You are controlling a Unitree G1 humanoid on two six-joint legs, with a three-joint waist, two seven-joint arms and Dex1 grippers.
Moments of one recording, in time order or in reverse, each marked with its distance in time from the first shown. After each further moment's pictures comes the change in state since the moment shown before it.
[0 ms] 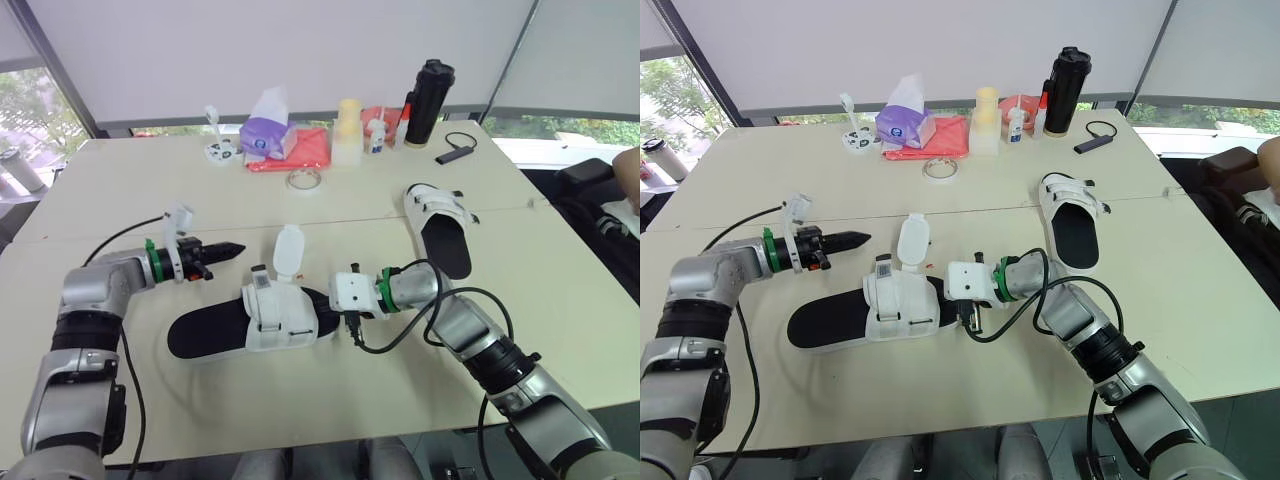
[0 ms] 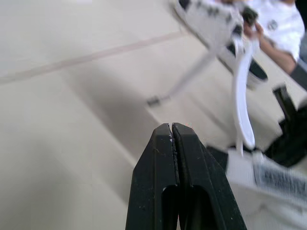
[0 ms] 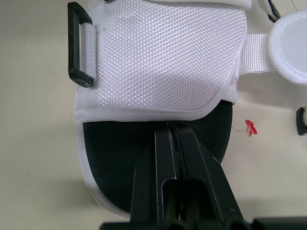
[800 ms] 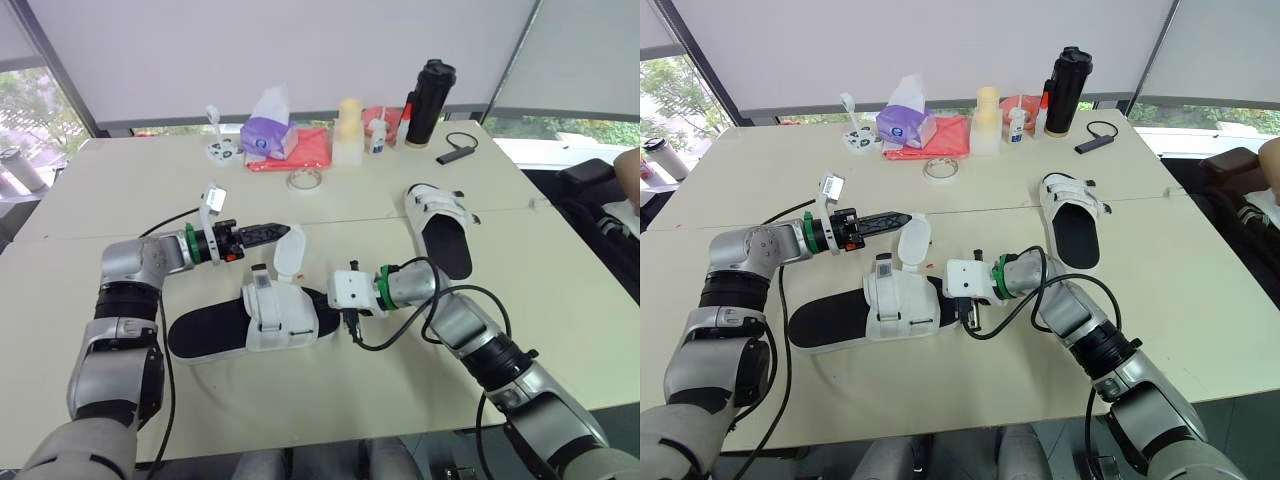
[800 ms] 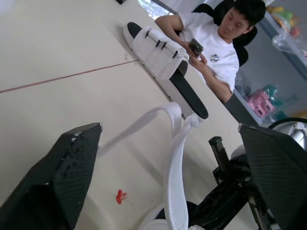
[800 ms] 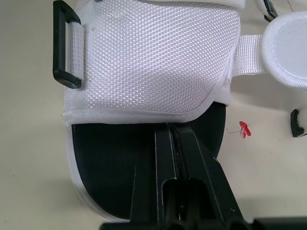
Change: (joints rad) left arm -0.158 -0.156 0.013 0.072 -0.055 0.209 -0.012; right arm -0.016 0.008 0.003 0.021 -0.010 -0.009 -0.009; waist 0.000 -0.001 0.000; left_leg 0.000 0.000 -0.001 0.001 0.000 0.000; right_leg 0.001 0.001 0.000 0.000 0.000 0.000
